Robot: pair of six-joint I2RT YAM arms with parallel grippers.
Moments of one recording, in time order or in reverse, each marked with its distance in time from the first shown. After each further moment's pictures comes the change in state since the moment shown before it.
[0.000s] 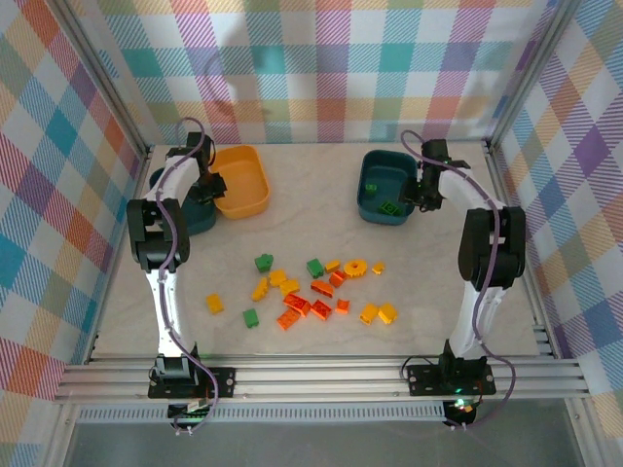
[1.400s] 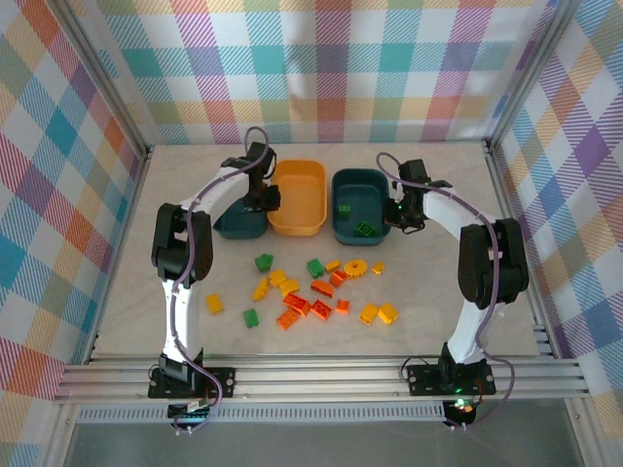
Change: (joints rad) left arm -0.336 -0.129 -0.179 0.092 0.068 0.025; right arm 0.153 -0.156 -0.259 0.091 -0.090 0.012
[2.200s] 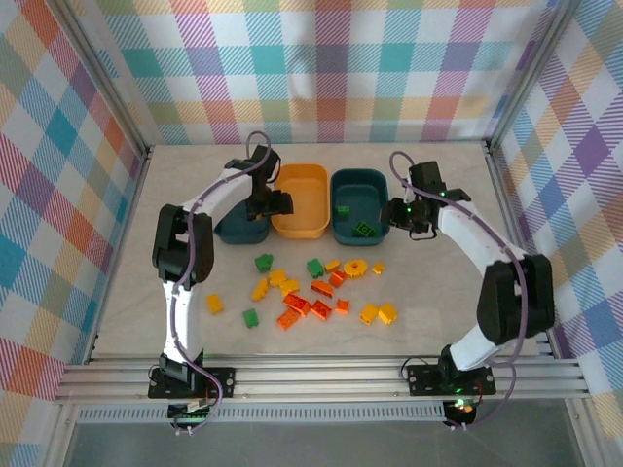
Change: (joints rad) left arm -0.024 -0.026 -0.016 -0.052 0.038 -0.088; right arm 0.019 -0.295 -0.133 -0.034 -0.002 0.078
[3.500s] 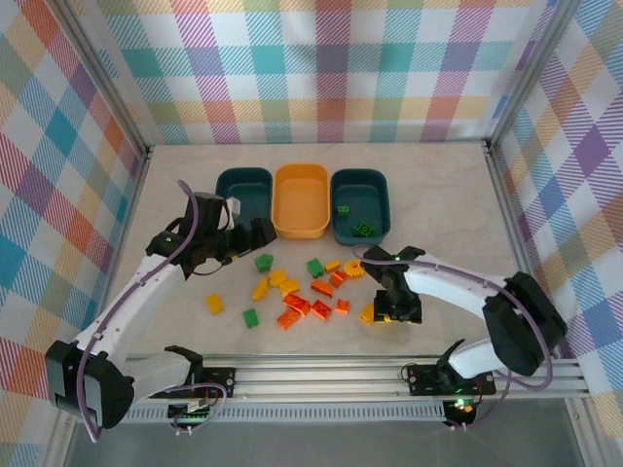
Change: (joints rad) left arm 0.000 -0.986 -0.785 0.244 0.262 -0.248; right arm 0.482 -0.098 -0.371 -0.380 0.187 0.400
